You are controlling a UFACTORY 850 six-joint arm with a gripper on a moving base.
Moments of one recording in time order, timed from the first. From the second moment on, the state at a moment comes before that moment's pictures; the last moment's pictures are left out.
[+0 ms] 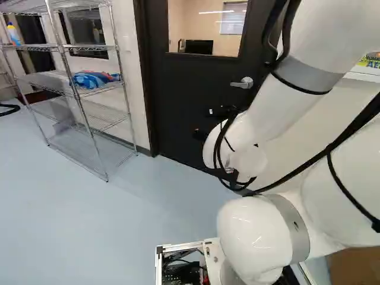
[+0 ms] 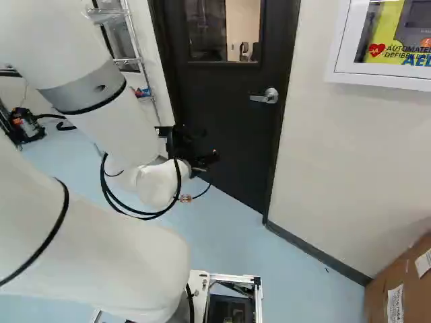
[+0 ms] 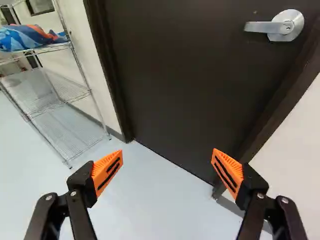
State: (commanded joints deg) arm 0.0 16.0 -5.0 0.0 50.0 0.0
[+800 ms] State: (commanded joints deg) arm 0.0 16.0 -5.0 0.0 50.0 0.0
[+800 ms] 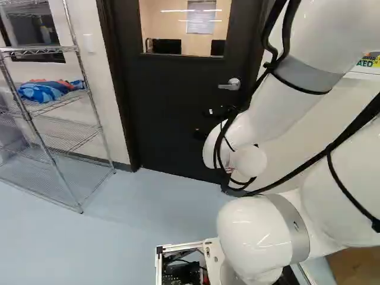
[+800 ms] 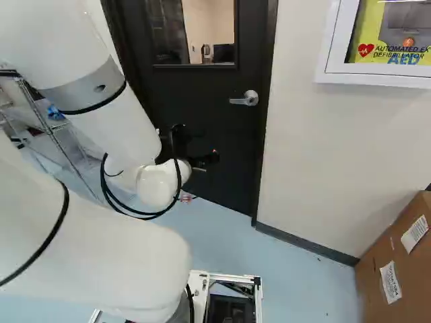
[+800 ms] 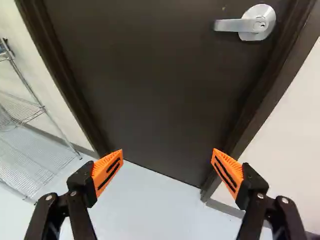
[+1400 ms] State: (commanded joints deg) arm 0.0 16.0 -5.0 0.0 50.0 0.0
